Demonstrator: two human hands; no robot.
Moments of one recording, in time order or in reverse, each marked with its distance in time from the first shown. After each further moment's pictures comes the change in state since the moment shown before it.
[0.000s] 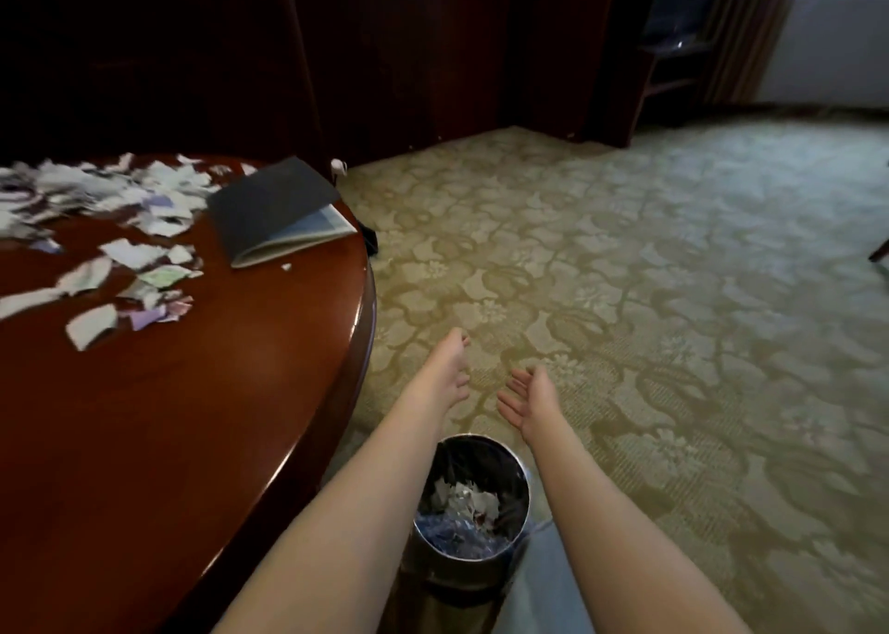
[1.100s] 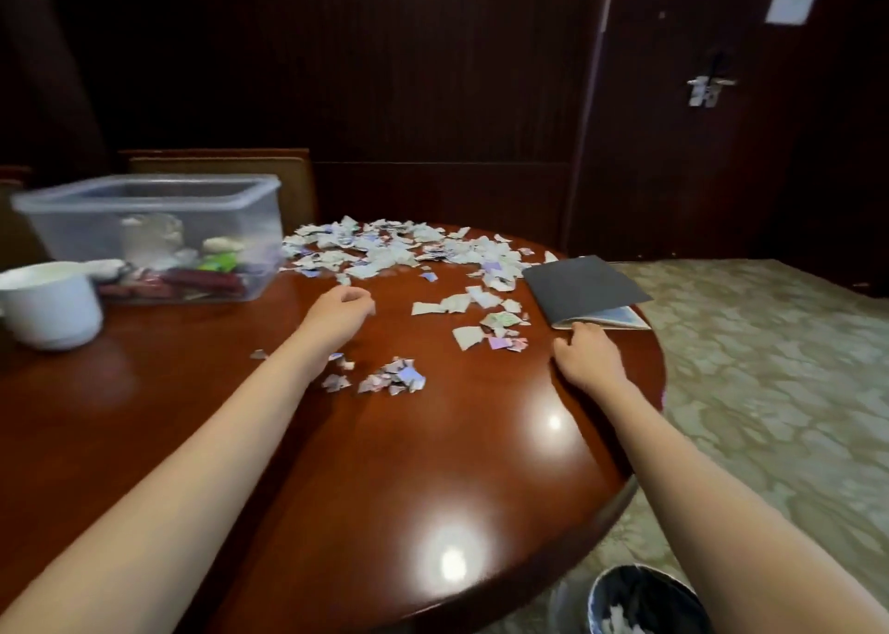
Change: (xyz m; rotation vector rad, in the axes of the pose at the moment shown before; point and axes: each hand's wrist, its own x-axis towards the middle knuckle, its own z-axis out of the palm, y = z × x) left_hand -0.232 0.055 -0.337 0.357 0.906 0.476; right_hand -0.153 0.008 0.232 -1.436 -0.293 -1.074
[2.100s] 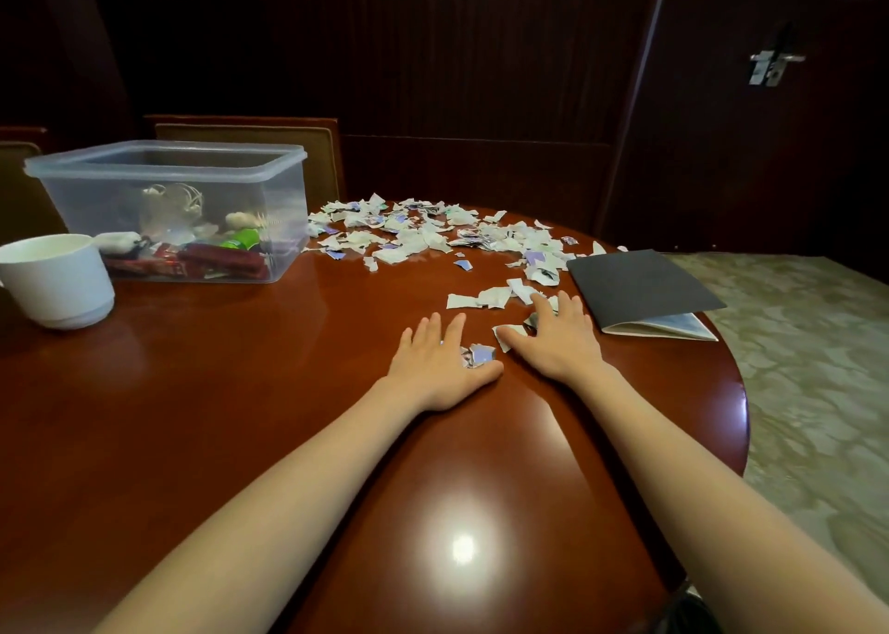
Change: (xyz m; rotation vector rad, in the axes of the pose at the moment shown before) left_hand 0.020 -0.026 0.072 0.843 -0.278 0.235; right_hand 0.030 -0.063 0.048 -0.176 -0.156 -0.237
